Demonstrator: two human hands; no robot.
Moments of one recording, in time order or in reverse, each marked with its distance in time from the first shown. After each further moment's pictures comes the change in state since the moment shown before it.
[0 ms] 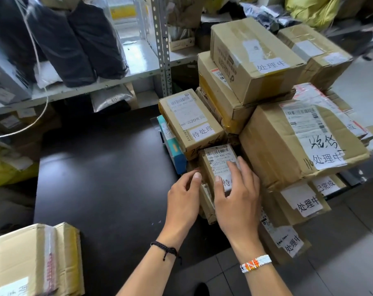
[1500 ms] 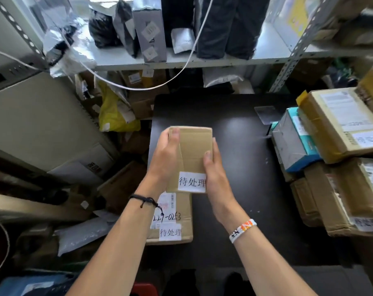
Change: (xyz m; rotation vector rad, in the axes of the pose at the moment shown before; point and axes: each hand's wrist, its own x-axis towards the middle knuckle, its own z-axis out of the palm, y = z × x) left_hand 0.013 -0.030 -0.361 -0.161 0.255 0.011; right_hand -0.117 -0.242 0.212 0.842 -0.746 0.089
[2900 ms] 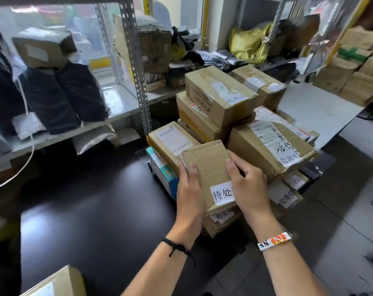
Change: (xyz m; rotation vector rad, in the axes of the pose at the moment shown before) left_hand -0.109 0.043 0.349 -0.336 -0.524 -0.001; right_hand -0.113 -0.101 -0.327 -0.252 0.845 -0.193
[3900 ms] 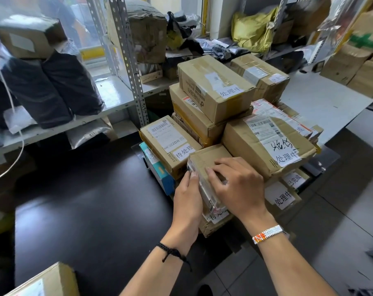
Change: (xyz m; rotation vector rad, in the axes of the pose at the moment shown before) left_hand 0.002 -0.014 0.012 0.141 0.037 -0.178; right_hand 0.031 0.047 -0.001 -0.715 0.164 -0.729
